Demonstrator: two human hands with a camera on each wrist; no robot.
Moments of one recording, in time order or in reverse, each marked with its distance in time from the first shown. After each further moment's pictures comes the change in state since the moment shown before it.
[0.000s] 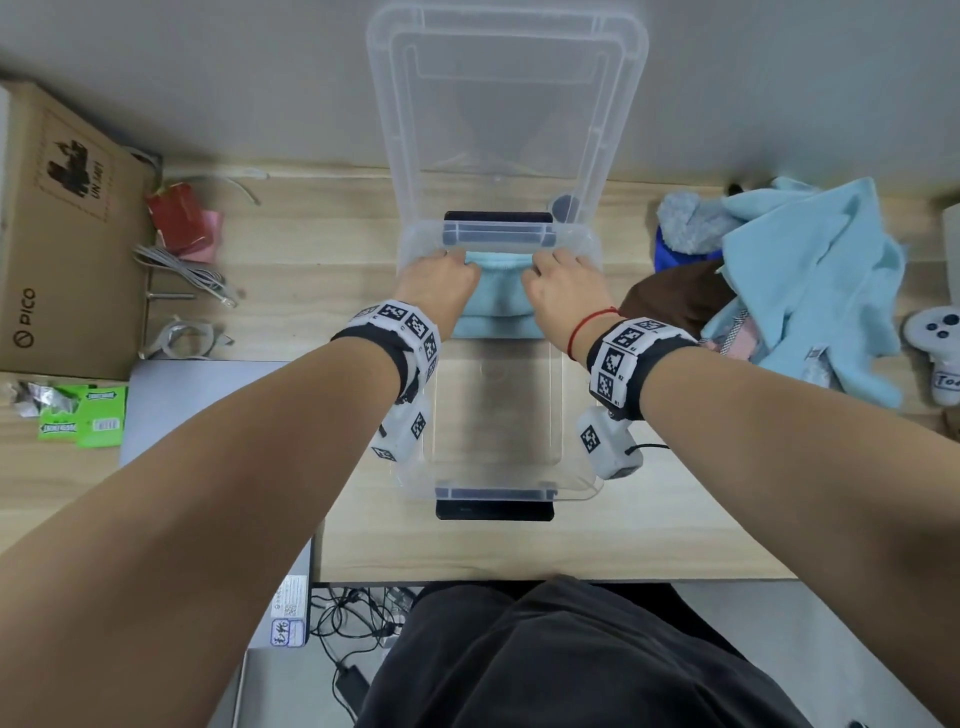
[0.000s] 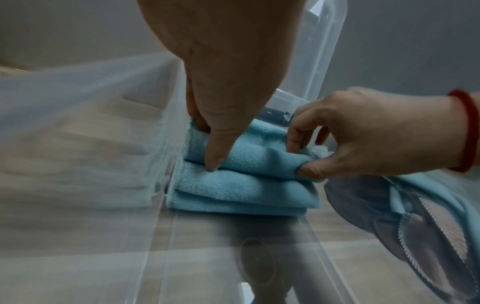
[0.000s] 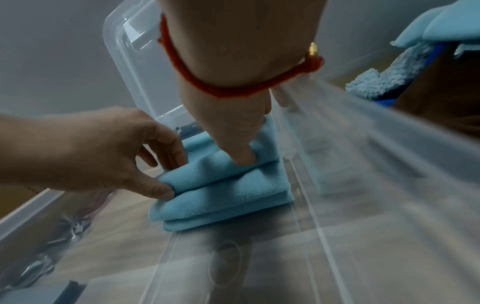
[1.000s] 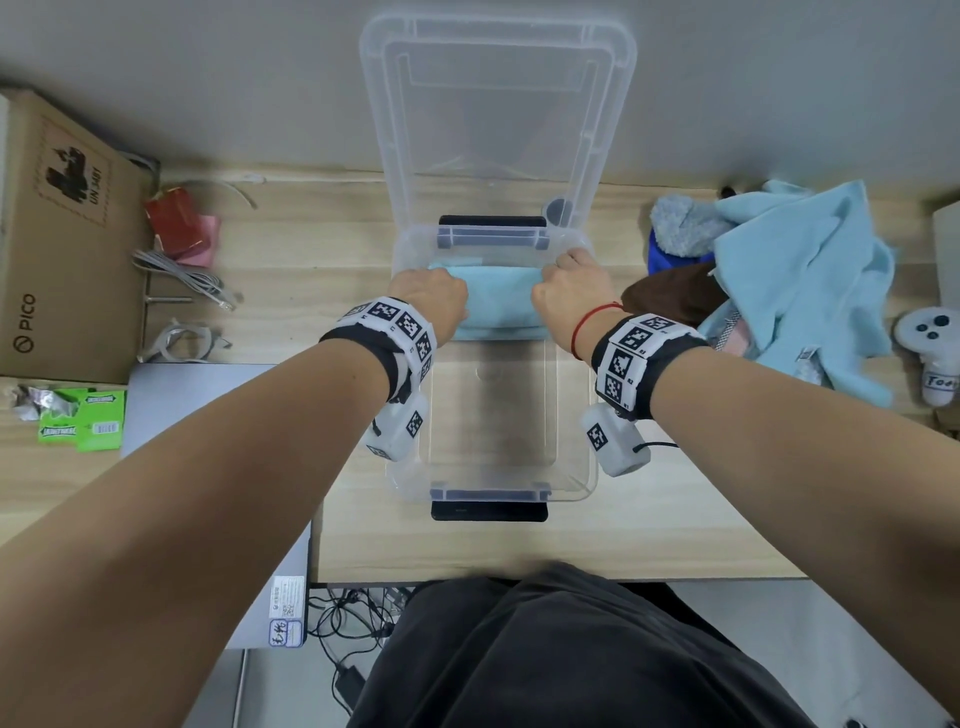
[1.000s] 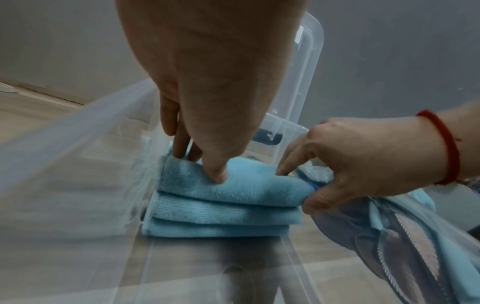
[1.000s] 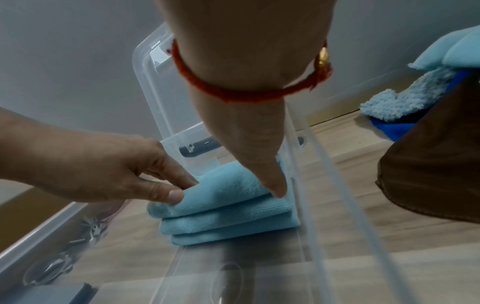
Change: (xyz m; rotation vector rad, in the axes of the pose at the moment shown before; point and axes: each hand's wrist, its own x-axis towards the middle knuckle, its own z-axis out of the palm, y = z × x) left_hand 0.010 0.001 0.002 0.107 -0.202 -0.029; right_hand -0.006 0.016 -0.020 -0.223 -0.148 -0.088
